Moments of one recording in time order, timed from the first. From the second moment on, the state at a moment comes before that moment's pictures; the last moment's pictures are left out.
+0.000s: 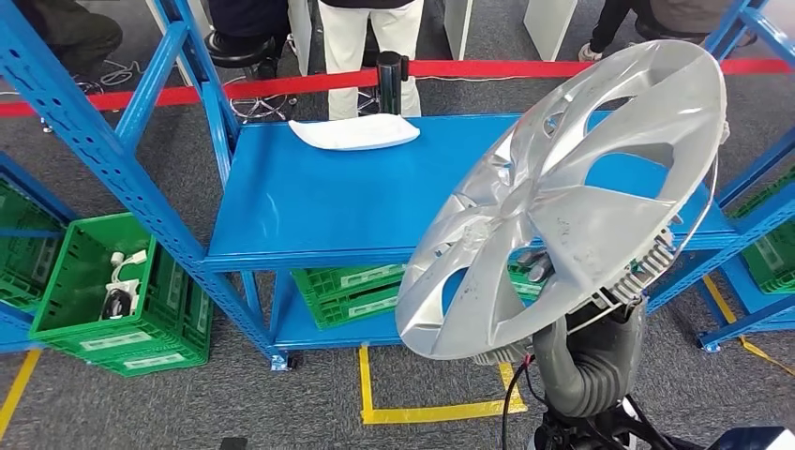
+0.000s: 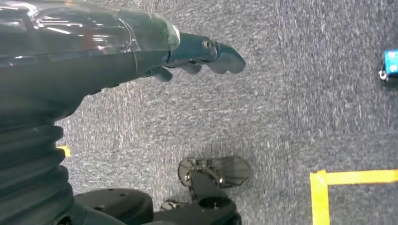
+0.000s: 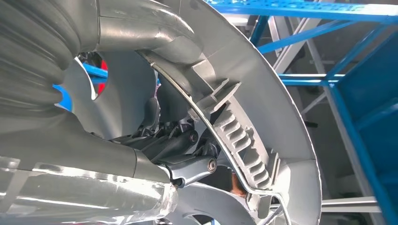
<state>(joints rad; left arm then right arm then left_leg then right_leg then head) -0.13 0.08 -1.06 -0.22 0.89 0.33 -0.09 0.02 -0.24 0.62 -2.20 -0.18 -0.32 -0.46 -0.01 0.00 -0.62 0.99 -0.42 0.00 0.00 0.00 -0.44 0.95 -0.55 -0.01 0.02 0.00</state>
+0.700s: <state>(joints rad) -0.13 0.08 -1.06 -0.22 0.89 0.33 -0.09 0.03 -0.24 0.62 -2.20 -0.18 -0.33 -0.46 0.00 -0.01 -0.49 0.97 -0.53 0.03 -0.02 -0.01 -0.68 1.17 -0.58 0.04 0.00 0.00</state>
